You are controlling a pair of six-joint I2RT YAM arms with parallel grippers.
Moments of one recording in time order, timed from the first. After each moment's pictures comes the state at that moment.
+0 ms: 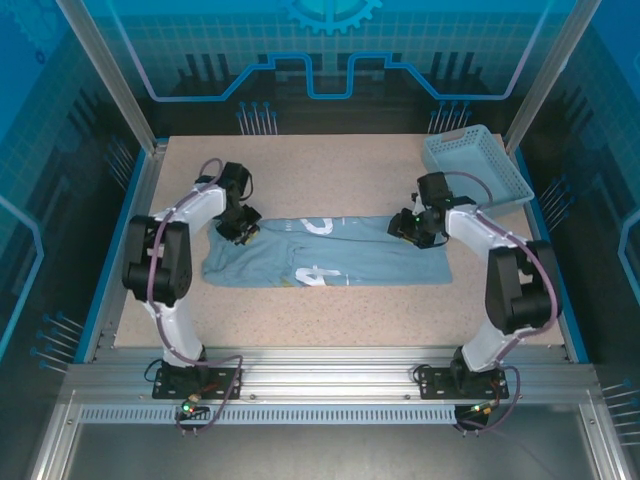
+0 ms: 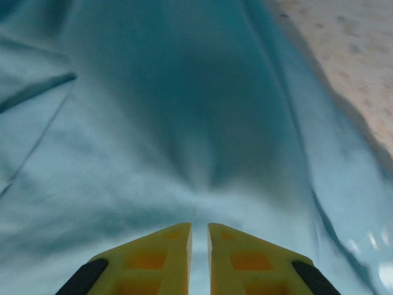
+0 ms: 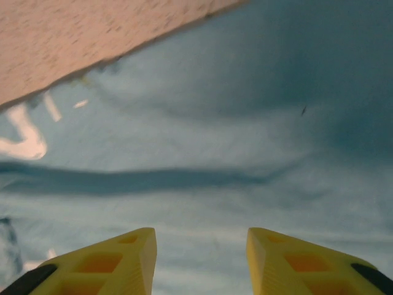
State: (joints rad) left arm -0.12 1.92 1.36 -0.86 0.12 -1.01; right arm 0.17 1.70 1.13 -0.60 -0.25 0.53
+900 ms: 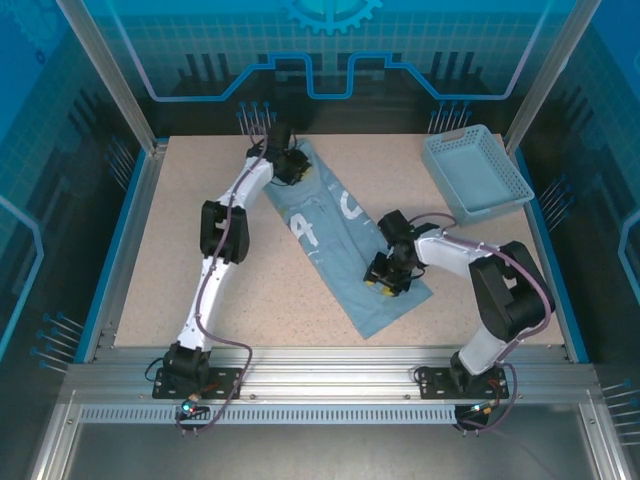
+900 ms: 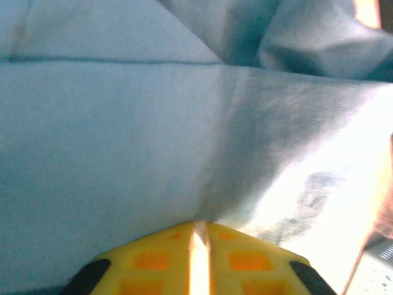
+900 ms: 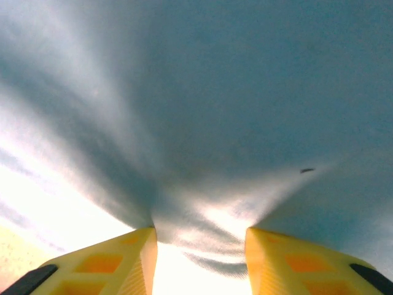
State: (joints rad) left arm -0.21 2.80 2.61 -0.67 0.29 -1.13; right arm 0.46 1.64 0.91 -0.67 -0.31 0.91
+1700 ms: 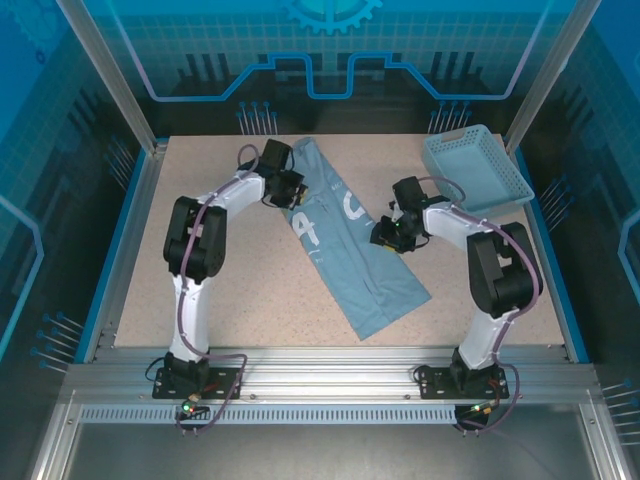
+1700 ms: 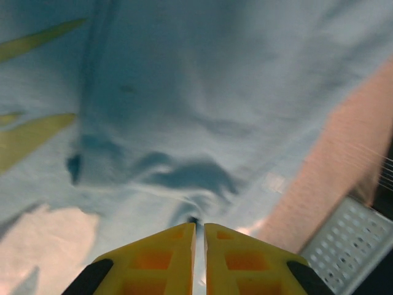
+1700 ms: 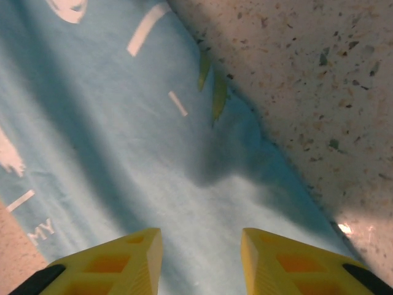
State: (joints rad) left arm -0.27 2.21 1.71 -0.49 0.27 -1.43; right arm 0.28 1.82 1.16 -0.59 -0.30 0.56
